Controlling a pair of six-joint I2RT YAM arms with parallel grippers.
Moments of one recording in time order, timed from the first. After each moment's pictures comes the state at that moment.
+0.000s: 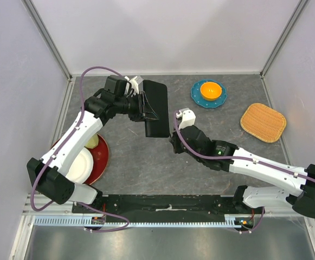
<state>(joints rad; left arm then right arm) -0.47 1.41 1.41 -0.71 0.53 -0.62 1.06 1.17 0.97 -0.34 0.43 0.53</state>
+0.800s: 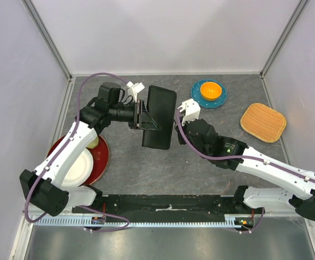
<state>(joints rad) -0.46 1.30 1.28 -0.61 0.82 -0.53 1.04 1.12 1.05 -0.33 0.52 0.28</state>
